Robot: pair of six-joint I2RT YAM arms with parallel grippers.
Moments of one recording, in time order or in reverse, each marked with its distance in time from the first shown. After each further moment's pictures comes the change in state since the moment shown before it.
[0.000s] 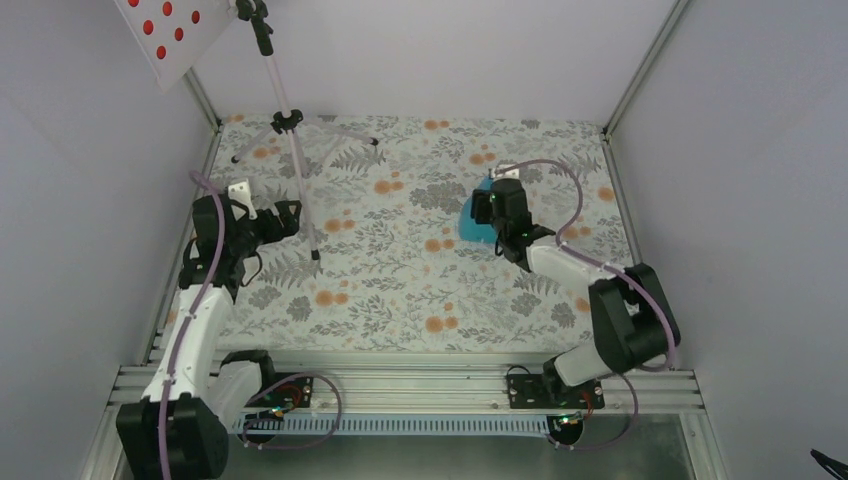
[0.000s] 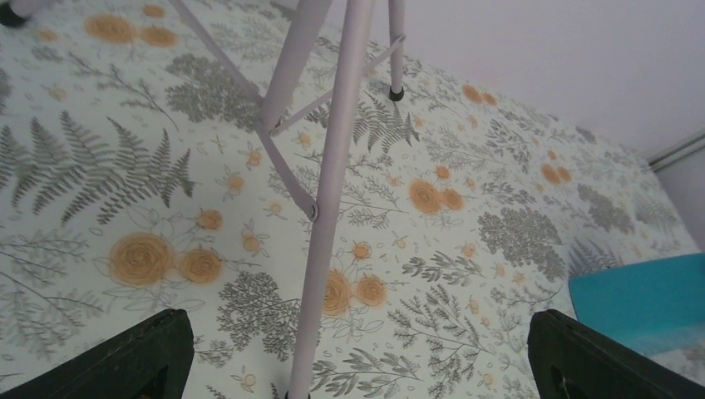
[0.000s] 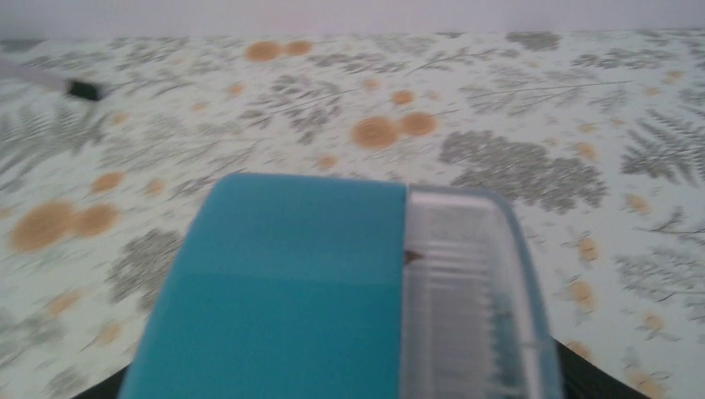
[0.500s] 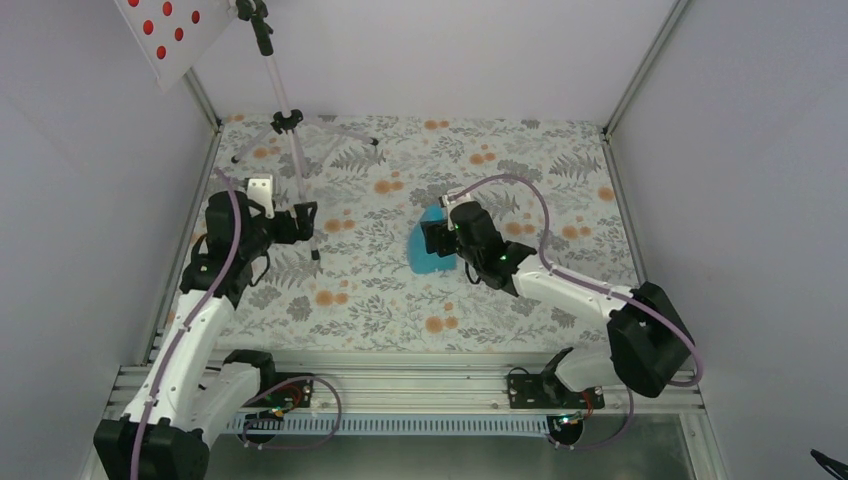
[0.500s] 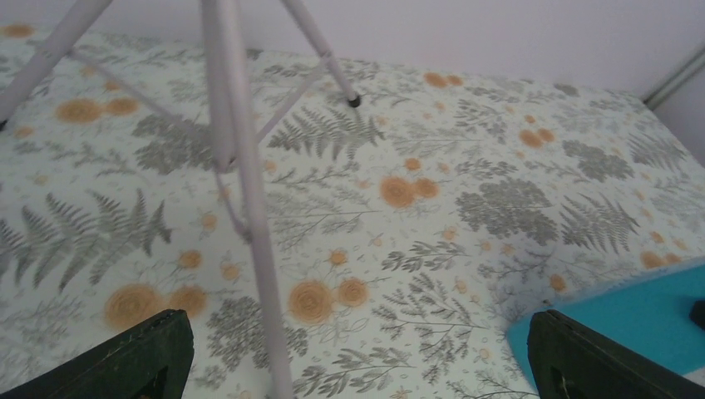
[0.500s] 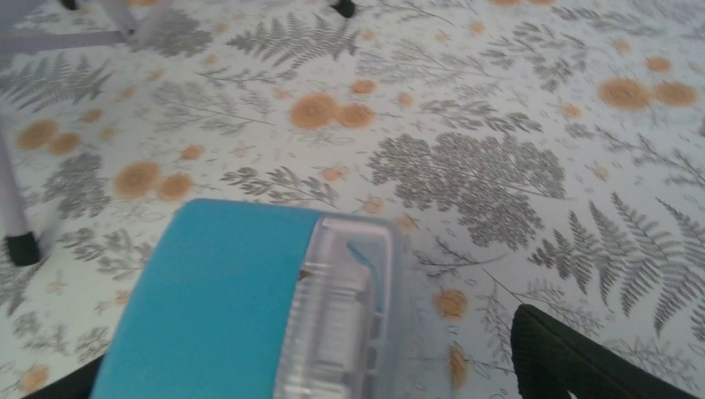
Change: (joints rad) left arm -0.195 -0.047 0.080 -0.073 -0.123 0.129; right arm 0.303 -0.106 0.019 -0.156 -0.058 0.027
